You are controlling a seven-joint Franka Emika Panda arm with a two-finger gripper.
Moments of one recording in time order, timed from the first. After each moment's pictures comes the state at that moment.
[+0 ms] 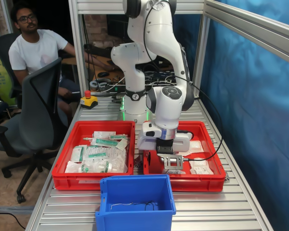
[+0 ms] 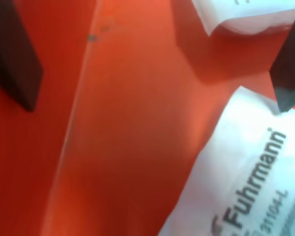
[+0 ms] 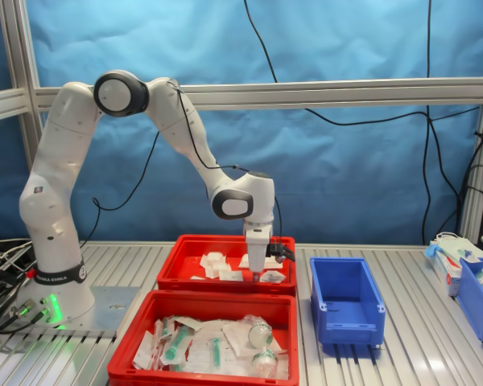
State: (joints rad) arm 0.38 0.44 -0.19 -2.20 -0.04 2.60 1.02
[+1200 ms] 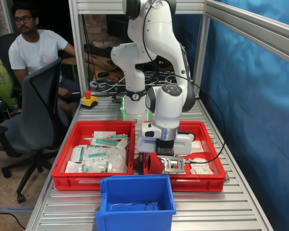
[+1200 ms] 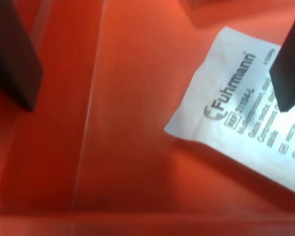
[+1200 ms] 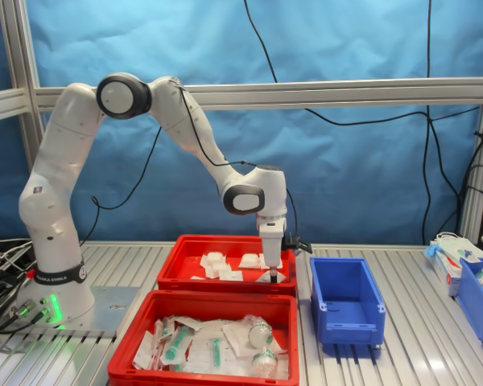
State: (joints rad) arm 0.37 0.47 -0.20 -2.10 -0.04 2.61 1.02
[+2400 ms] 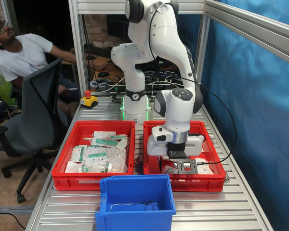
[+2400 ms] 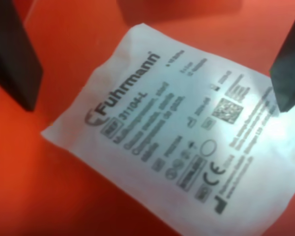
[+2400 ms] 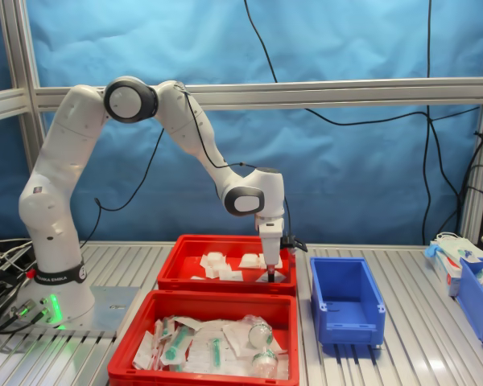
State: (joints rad) arm 0.37 0.51 -0.13 -2.08 -0.04 2.61 1.02
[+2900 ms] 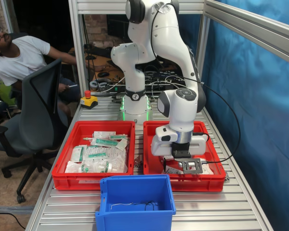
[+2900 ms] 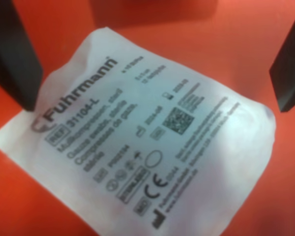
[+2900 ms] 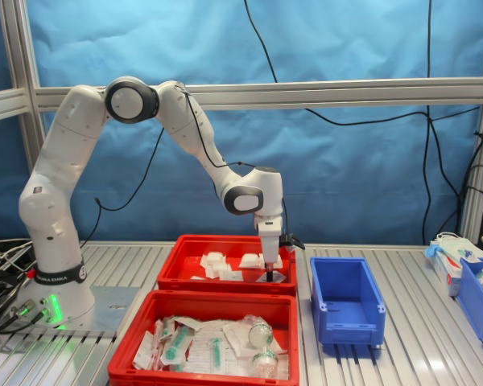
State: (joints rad) arm 0.37 0.51 -0.10 -2.08 -0.04 2.61 1.02
